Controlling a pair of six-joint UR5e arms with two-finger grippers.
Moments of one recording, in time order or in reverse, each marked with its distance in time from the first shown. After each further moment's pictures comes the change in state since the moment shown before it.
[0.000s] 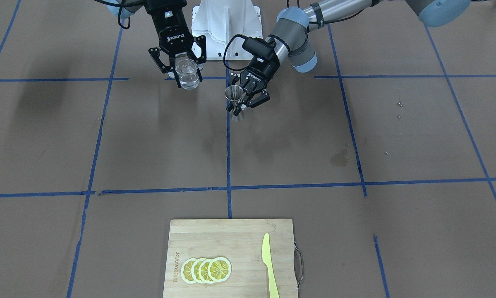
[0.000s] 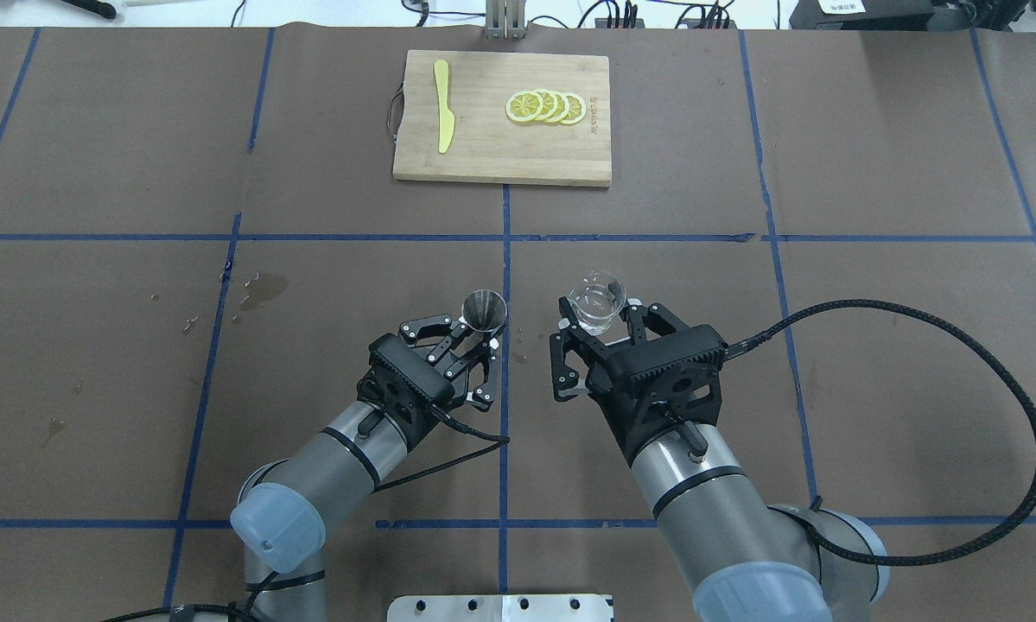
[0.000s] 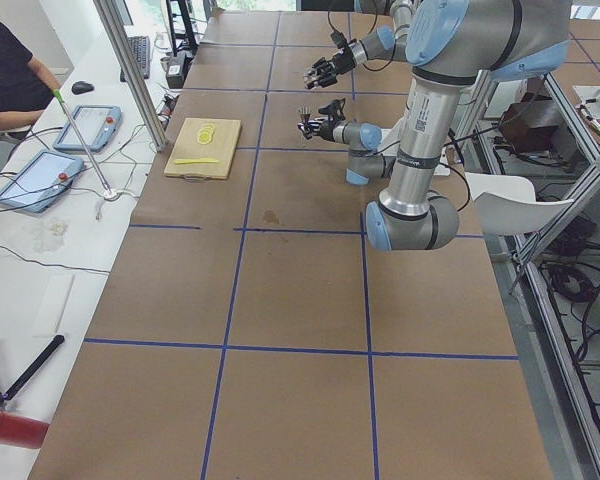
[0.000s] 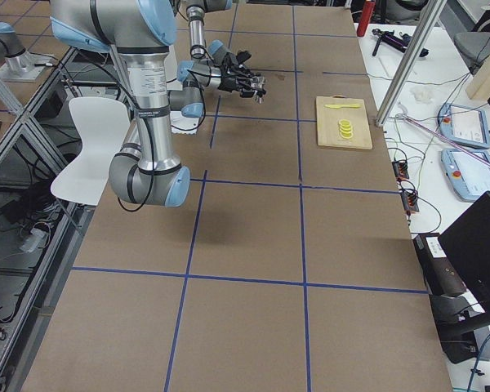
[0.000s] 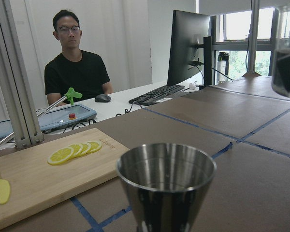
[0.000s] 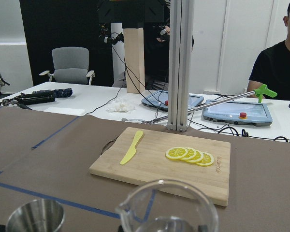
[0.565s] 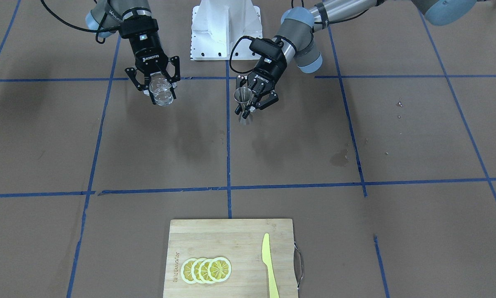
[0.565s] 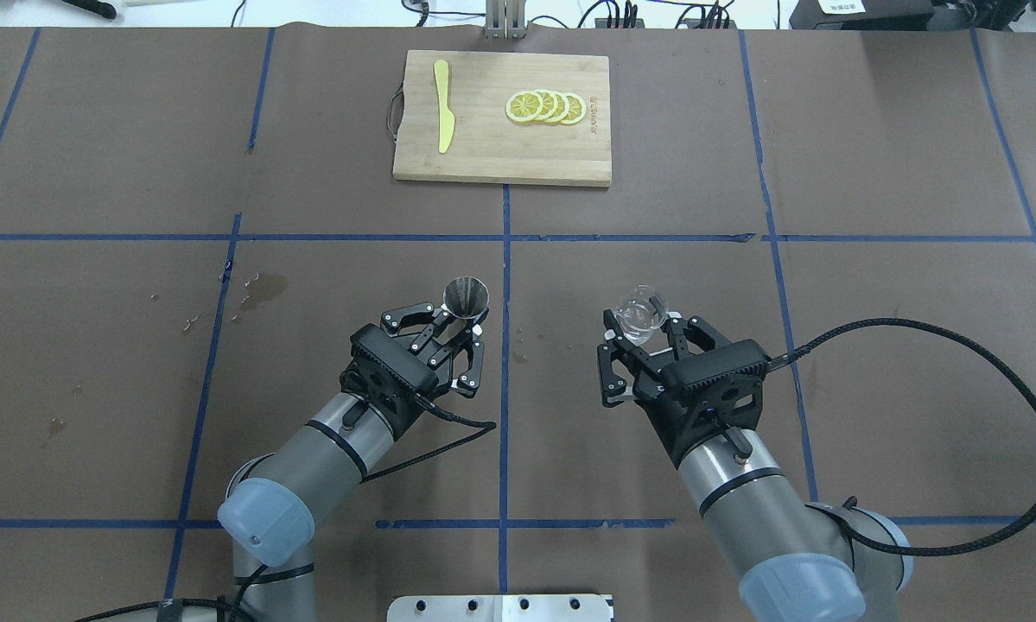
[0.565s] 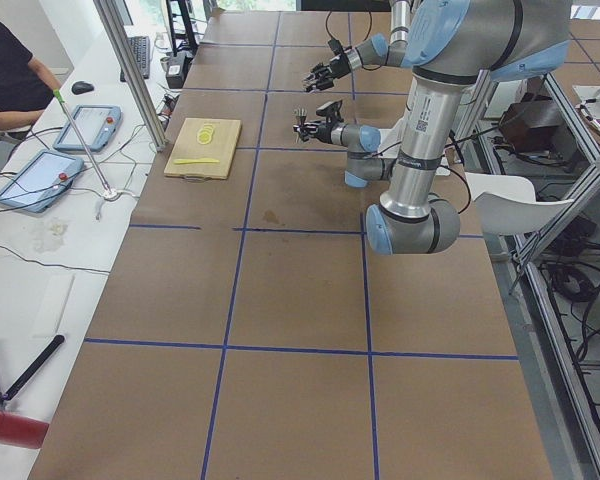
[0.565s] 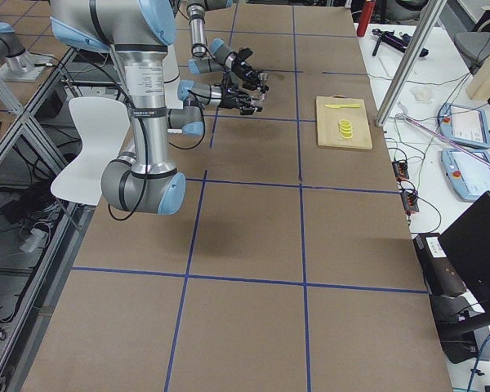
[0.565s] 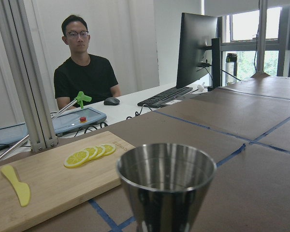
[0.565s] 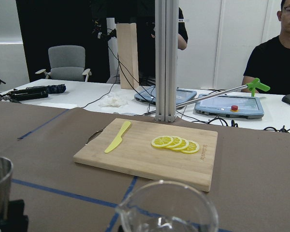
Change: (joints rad) left arm -0.014 0.016 -0.011 0.006 0.049 0.001; right arm 0.006 -0.094 -0.066 0.147 0.000 0.015
